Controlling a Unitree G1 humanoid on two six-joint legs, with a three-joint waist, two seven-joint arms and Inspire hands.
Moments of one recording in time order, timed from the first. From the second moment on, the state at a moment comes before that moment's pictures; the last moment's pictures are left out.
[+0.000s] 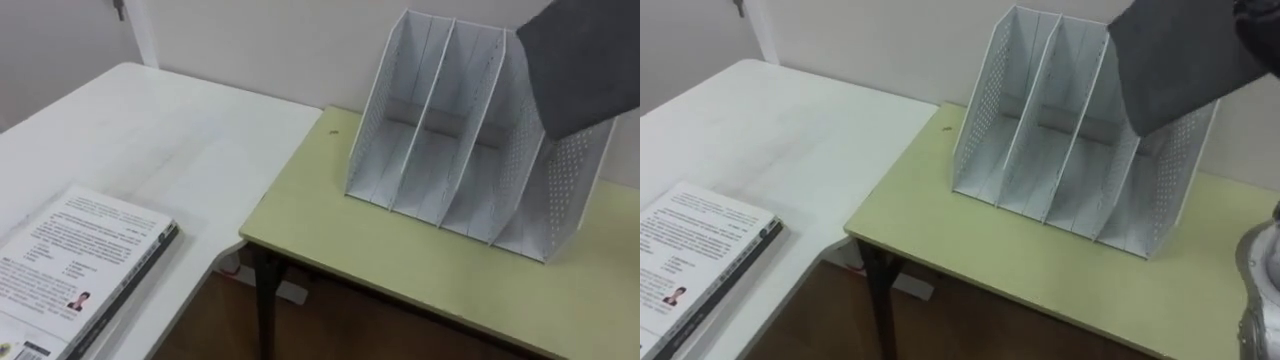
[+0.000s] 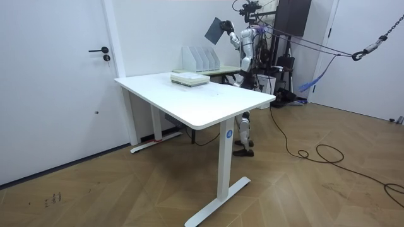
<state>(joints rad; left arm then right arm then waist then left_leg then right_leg) 0.25 0.26 -0.12 0.97 -0.26 -0.09 -0.40 -0.28 -0.44 -0.33 -0.32 -0.05 -0.07 -0.50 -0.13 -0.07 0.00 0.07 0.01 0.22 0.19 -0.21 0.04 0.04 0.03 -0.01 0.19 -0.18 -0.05</state>
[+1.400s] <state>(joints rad) 0.25 0.26 -0.03 1.01 -0.24 -0.07 -0.32 -0.37 -0.58 -0.34 0.20 -0.02 -0.05 -0.58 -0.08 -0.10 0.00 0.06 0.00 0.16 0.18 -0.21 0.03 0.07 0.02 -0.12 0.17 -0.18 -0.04</state>
